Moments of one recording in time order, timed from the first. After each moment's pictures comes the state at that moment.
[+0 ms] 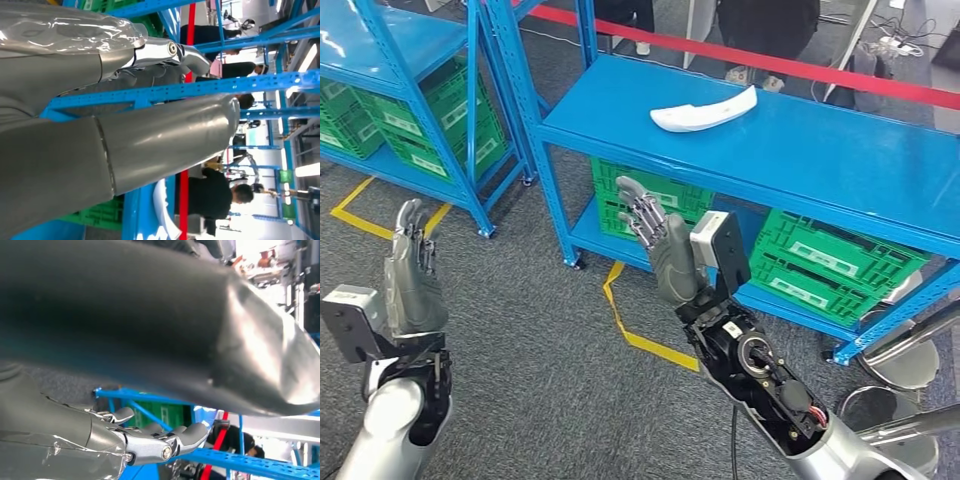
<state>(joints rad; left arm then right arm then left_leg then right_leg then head) -0.36 0.04 -0.47 -1.43 0.24 0.37 -0.35 -0.27 -0.12 0.59 -1.75 -0.20 -0.15 -0.09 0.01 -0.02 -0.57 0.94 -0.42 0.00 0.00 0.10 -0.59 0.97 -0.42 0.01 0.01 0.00</state>
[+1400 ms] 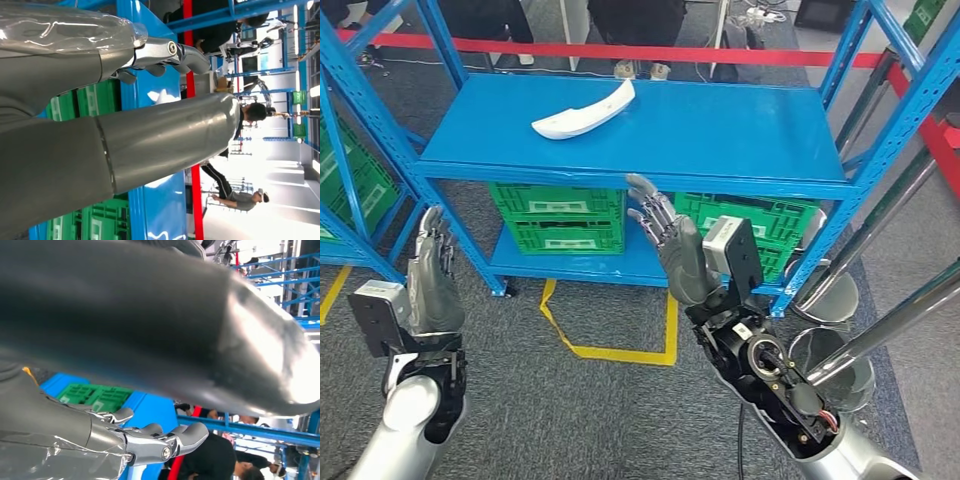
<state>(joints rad) -0.32 0.06 -0.47 -1.43 0.24 0.40 -0.33 -0.31 -0.13 0.62 -1.71 -0.19 -0.14 -0.13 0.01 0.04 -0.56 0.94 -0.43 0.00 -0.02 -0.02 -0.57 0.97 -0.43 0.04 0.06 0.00</state>
